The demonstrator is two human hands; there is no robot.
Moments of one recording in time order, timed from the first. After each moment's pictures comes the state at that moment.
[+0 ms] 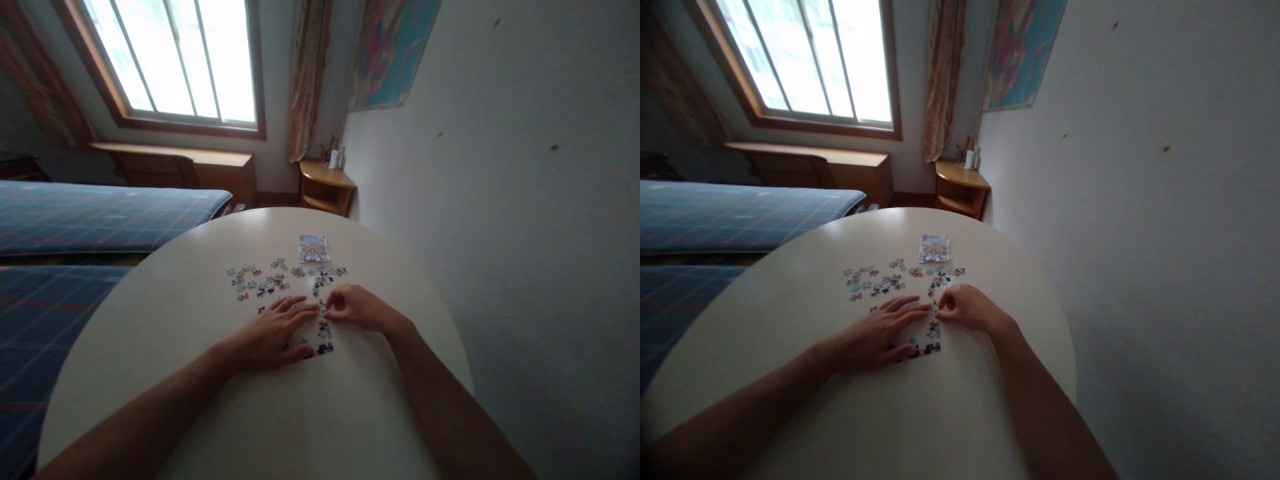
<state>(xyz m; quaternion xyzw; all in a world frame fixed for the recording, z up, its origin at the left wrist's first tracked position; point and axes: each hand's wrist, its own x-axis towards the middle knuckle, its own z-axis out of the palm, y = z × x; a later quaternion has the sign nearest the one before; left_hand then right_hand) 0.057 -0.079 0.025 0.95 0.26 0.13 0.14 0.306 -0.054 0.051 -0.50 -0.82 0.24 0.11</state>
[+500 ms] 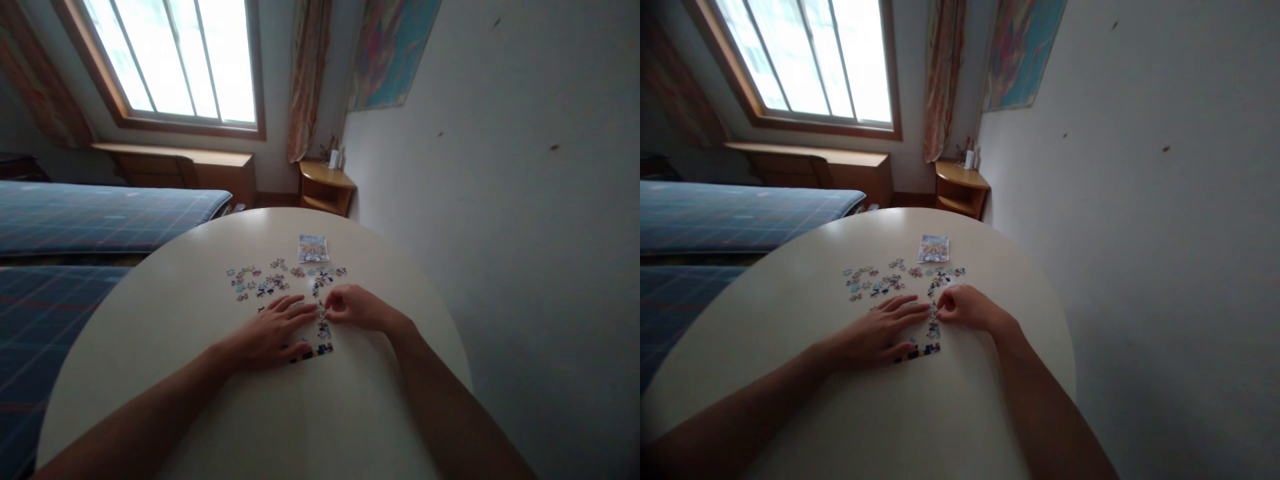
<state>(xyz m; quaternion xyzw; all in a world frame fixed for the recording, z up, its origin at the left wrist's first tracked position) 0.053 -0.074 0.018 0.95 0.25 0.13 0.13 0.308 -0.053 0.047 -0.48 -0.83 0.27 0.13</state>
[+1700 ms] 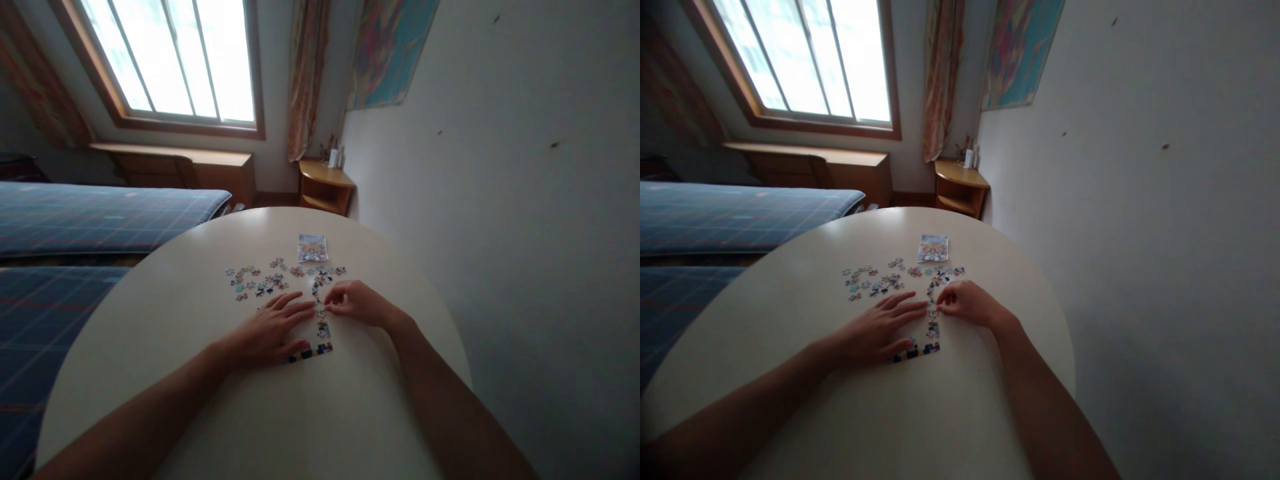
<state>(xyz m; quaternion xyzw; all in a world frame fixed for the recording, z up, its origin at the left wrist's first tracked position) 0.051 -0.072 0.017 0.95 0.27 0.11 0.11 0.314 -0.047 0.046 -0.46 -0.83 0.25 0.17</state>
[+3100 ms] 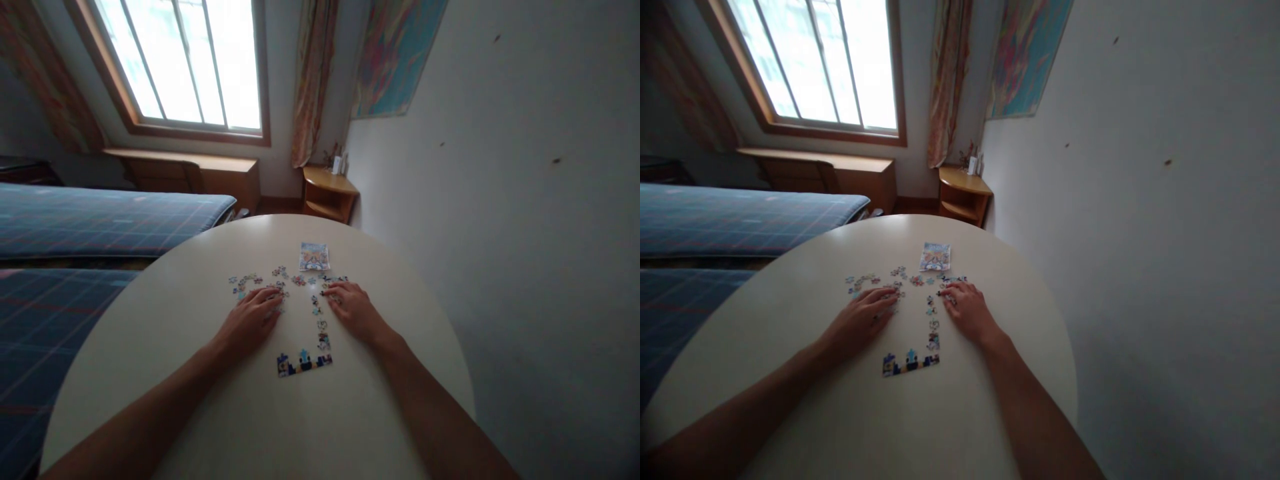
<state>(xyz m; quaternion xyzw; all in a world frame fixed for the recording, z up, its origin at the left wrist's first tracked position) 0.025 -0.051 -0.006 0.85 0.47 0.23 0.03 0.309 -0.042 0.013 -0.54 -0.80 0.10 0.23</state>
